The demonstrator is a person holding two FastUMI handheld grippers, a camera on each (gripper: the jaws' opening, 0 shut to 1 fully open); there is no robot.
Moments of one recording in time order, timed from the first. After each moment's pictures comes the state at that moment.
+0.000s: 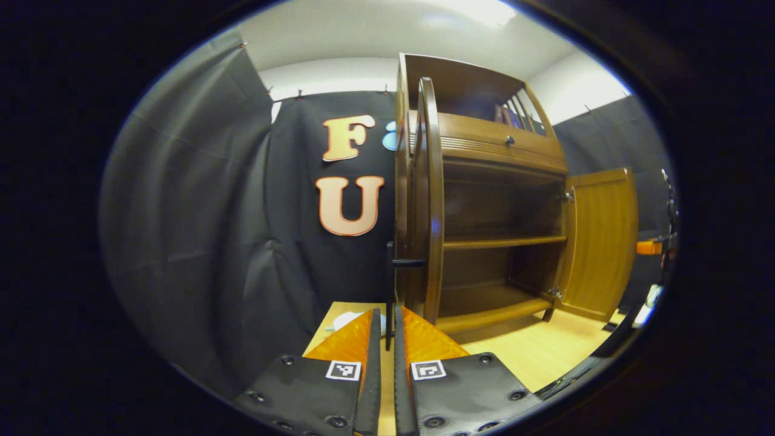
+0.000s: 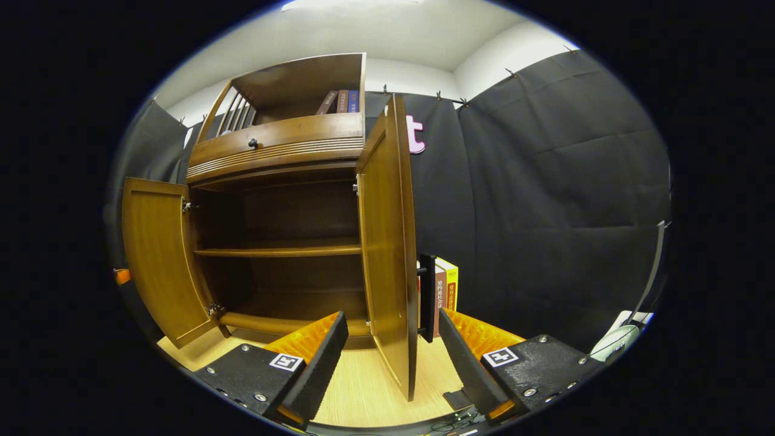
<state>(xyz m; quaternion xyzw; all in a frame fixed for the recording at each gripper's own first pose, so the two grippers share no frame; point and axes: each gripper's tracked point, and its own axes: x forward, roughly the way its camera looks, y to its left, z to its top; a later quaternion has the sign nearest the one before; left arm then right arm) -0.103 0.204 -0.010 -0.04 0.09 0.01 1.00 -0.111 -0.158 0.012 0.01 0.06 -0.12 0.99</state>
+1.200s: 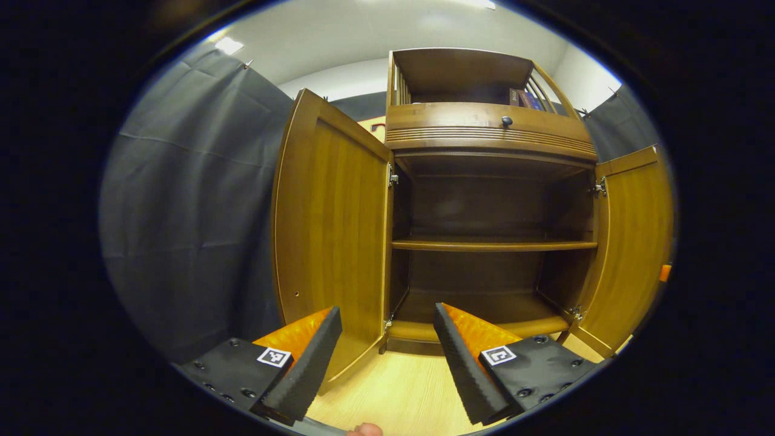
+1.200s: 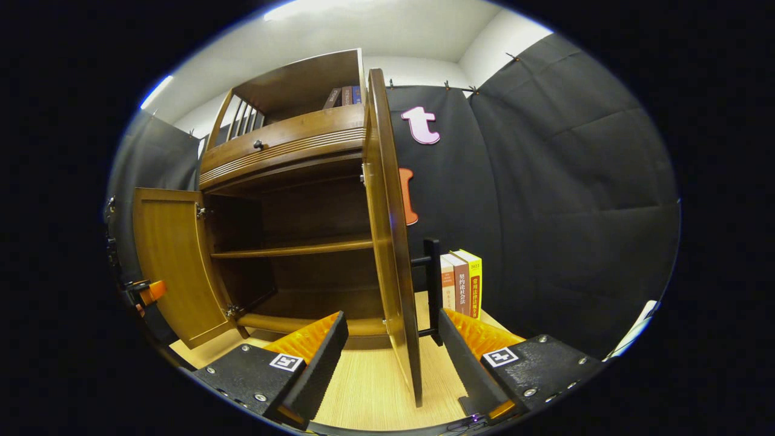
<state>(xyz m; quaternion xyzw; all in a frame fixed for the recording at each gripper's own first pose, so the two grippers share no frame) -0.070 0.061 -0.024 -0.01 0.09 0.15 0.98 -0.087 -0.172 -0.016 0.05 0.07 -0.05 1.00</state>
